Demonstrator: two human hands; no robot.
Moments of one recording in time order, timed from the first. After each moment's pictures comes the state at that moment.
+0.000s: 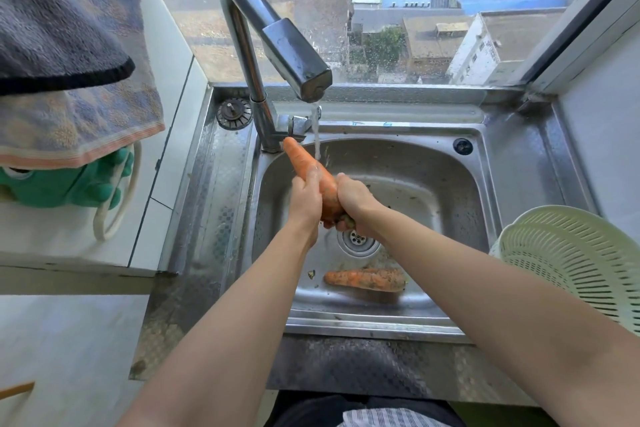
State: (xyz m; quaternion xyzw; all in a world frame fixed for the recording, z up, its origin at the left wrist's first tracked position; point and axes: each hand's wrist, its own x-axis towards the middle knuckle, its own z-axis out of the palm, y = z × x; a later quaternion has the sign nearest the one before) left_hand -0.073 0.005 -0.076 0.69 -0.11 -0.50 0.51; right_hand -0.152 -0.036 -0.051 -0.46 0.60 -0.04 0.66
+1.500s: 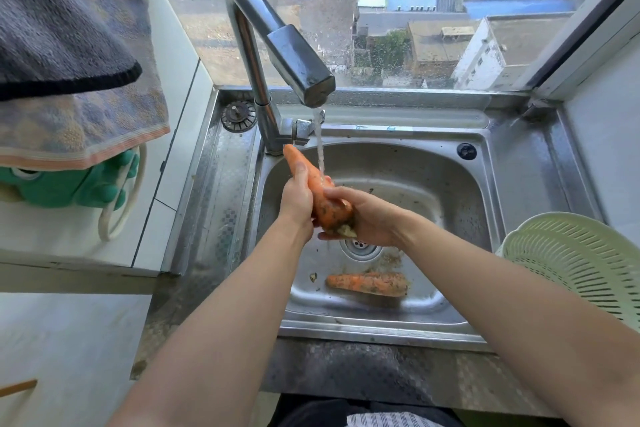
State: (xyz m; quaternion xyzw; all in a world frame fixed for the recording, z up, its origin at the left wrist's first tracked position) left_hand -0.063 0.000 -0.059 0.63 -0.01 -0.54 0.56; right_hand -0.180 -0.045 -0.055 -0.39 0.40 0.01 0.83
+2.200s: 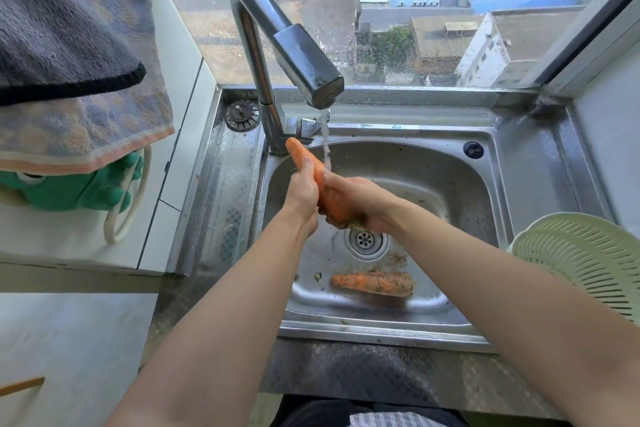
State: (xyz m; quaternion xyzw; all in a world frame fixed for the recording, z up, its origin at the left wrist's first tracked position) left_hand -0.055 -0.007 -0.055 0.68 -0.06 -0.53 0.51; right_hand -0.163 -0.049 -0.050 -0.42 0.42 -0.04 0.80
